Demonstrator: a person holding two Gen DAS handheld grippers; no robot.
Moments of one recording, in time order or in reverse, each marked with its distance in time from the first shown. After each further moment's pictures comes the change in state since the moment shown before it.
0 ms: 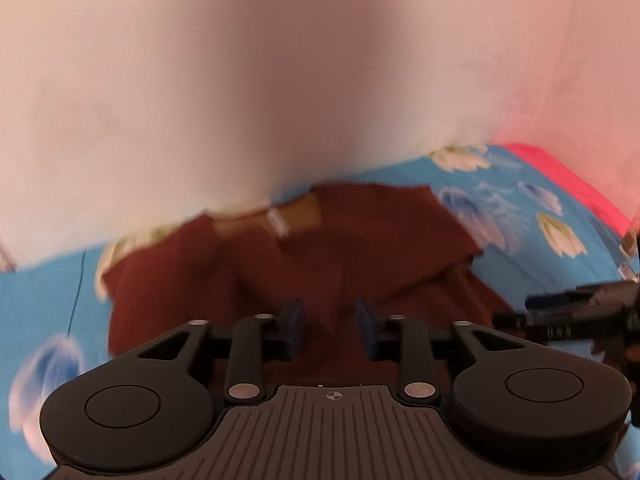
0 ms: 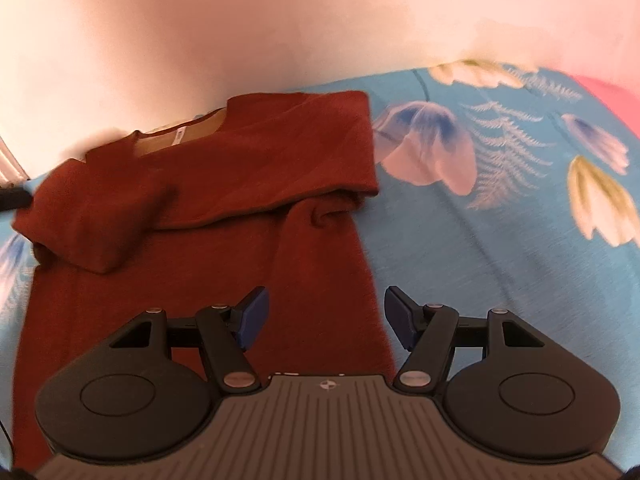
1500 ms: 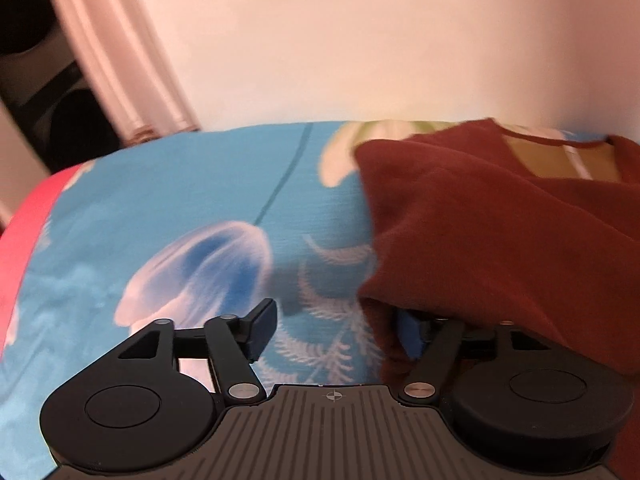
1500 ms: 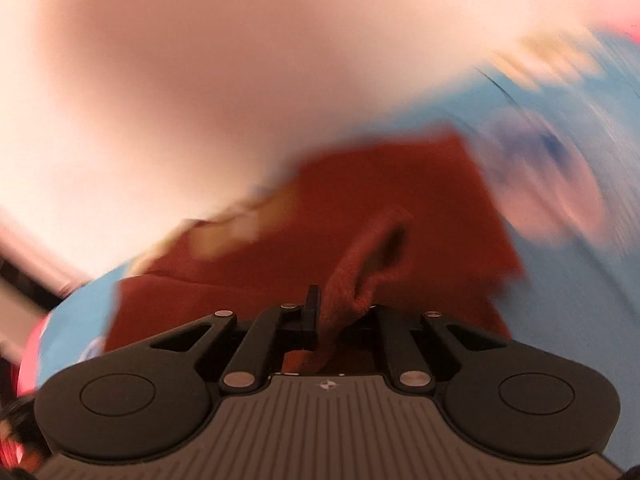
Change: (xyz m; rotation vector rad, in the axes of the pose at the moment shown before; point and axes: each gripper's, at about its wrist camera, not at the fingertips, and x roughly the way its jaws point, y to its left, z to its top) left arm 0.069 0.098 -0.031 -0.318 0.200 0.632; right arm 0.037 0.043 0.082 0.134 -0.084 0.272
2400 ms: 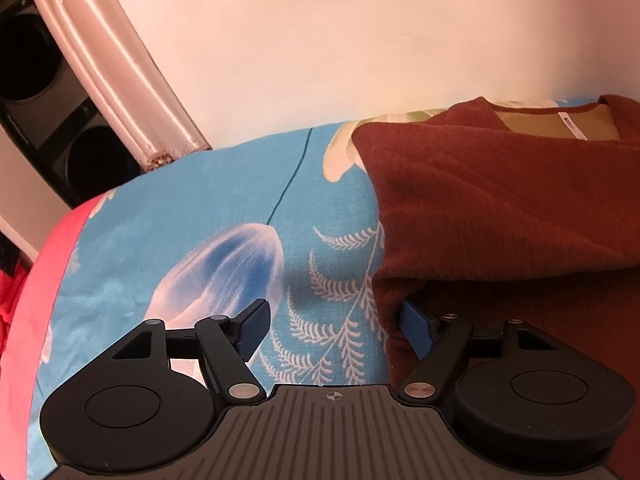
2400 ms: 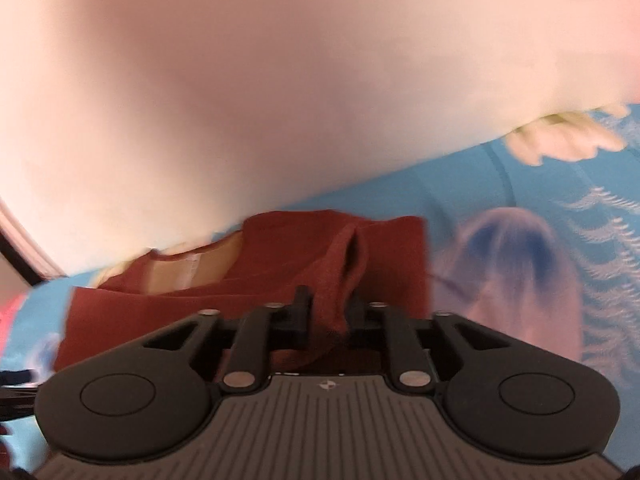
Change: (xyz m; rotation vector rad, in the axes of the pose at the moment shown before) left arm -0.013 -0.018 -0.017 0.132 -0.046 0.080; right arm 0.037 -0.088 0.035 -0.102 -0.048 -0.064
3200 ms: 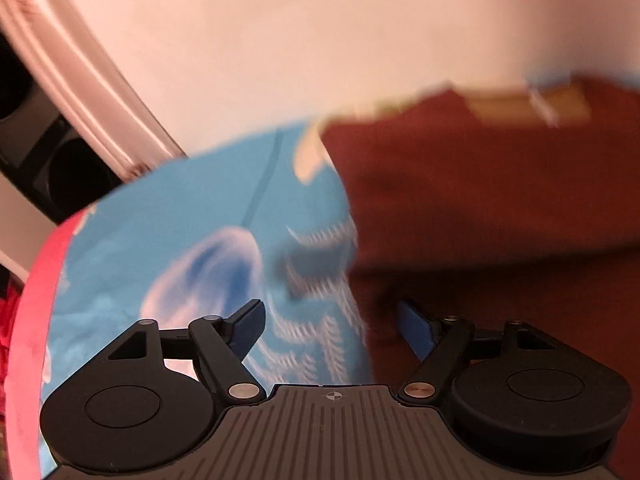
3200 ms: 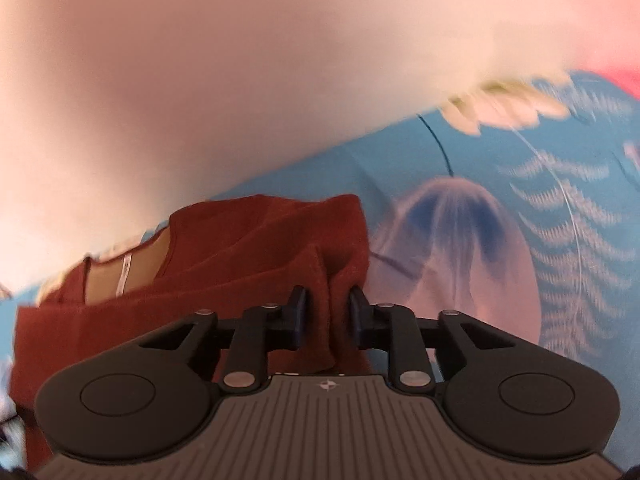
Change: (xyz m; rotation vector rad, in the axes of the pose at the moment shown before) left arm -0.001 -0.013 0.007 0.098 0.060 -0.052; right arm 0.009 -0.009 -0.004 0.130 0.037 -0.145
